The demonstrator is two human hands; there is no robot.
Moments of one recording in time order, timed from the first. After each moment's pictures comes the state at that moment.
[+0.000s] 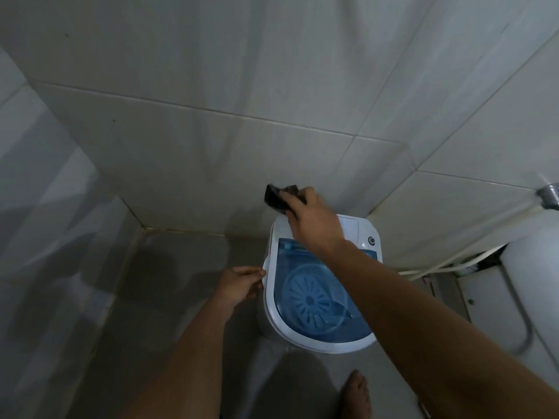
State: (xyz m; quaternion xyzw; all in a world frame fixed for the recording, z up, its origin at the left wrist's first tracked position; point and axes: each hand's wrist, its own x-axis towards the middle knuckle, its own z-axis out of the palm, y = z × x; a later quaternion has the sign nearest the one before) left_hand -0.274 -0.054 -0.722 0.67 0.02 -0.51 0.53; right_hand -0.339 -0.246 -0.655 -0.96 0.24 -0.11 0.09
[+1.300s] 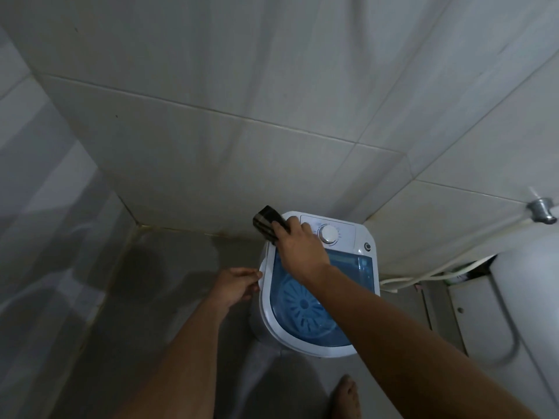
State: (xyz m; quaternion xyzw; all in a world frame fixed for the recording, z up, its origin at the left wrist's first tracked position) left_hand -0.271 -0.056 -0.733 0.67 0.02 -0.52 0.53; right_hand -0.349 -0.208 -0.676 -0.97 0.23 0.04 0.01
